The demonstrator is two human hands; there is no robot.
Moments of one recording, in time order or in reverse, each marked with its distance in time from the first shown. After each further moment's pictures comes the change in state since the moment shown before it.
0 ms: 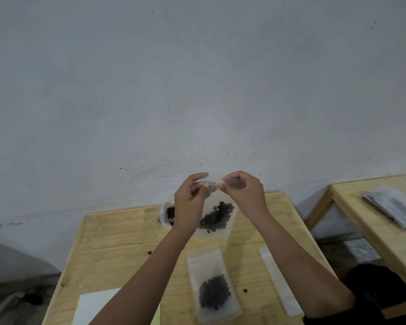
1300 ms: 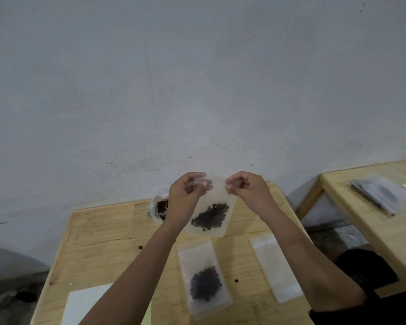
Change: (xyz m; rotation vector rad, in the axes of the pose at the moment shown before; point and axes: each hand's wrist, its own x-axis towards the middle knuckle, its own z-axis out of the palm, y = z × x) left_hand 0.004 -0.016 0.007 0.009 -0.112 -0.079; right_hand 0.000 0.022 -0.039 -0.015 -0.149 0.080
